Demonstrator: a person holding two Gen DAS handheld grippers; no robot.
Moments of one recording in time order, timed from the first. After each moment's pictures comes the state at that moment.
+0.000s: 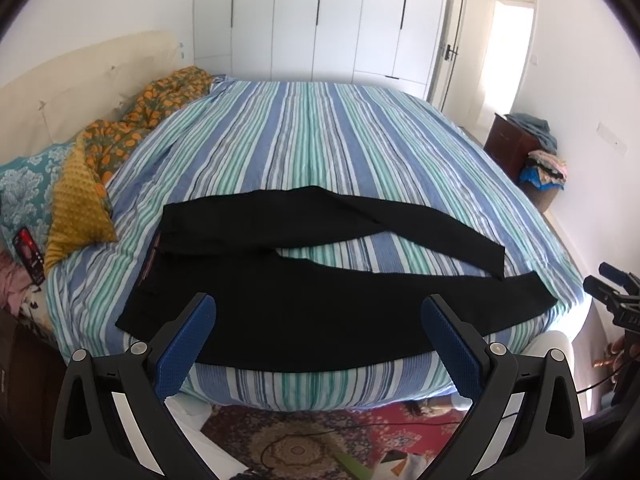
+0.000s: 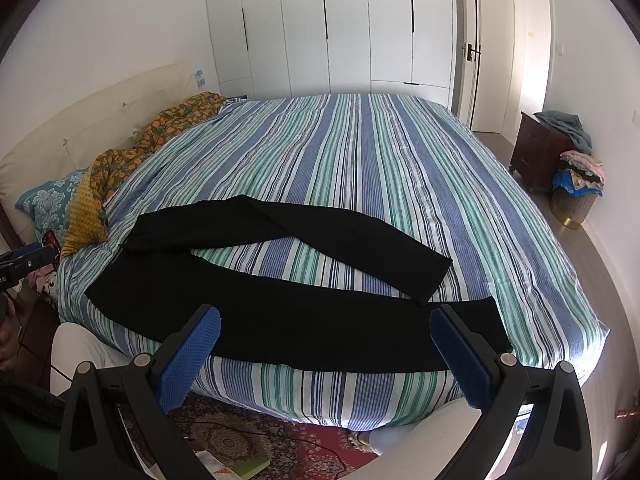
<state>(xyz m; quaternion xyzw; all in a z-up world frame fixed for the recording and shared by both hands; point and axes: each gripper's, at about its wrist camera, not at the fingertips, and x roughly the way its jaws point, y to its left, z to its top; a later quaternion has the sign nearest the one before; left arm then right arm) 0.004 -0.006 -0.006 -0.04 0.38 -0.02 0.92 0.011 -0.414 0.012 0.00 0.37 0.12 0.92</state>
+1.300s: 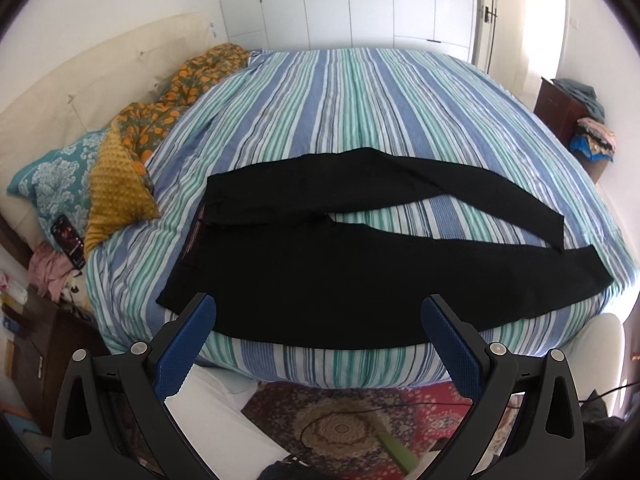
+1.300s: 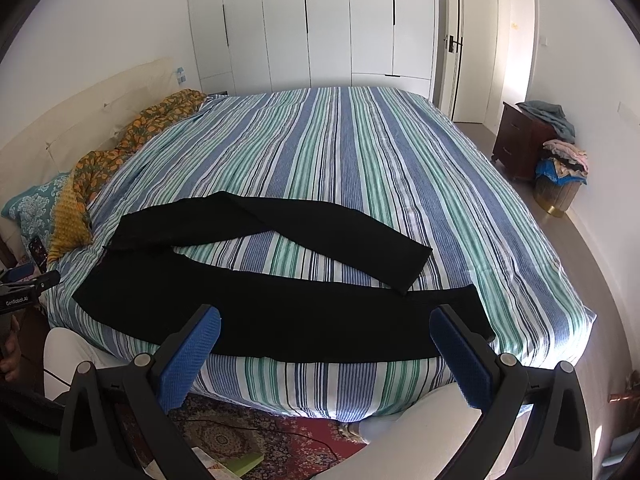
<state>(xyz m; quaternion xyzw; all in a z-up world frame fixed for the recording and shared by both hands) 0.017 0.000 -0.042 0.02 0.44 0.07 0.90 0.010 -0.428 0.014 0.01 0.38 0.08 0.92</state>
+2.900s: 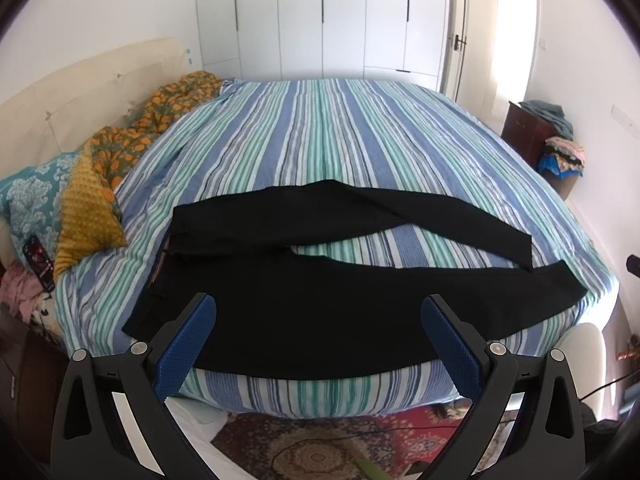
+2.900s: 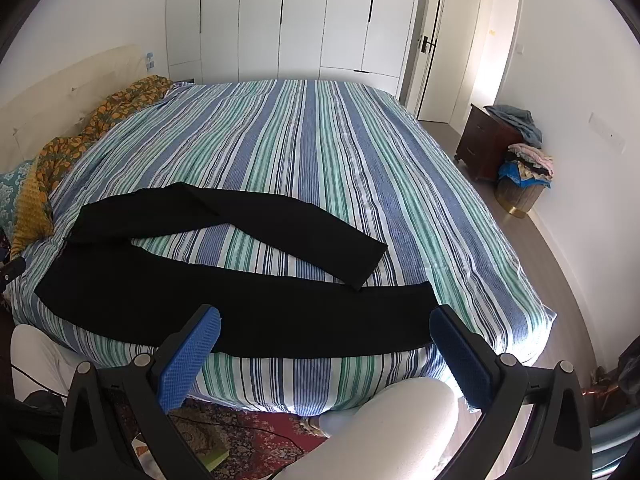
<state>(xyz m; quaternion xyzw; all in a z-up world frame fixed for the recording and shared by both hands) 0.017 -0.014 -0.036 0.00 0.38 0.02 0.93 0.013 -0.435 0.016 -0.04 0.39 0.01 0.92</state>
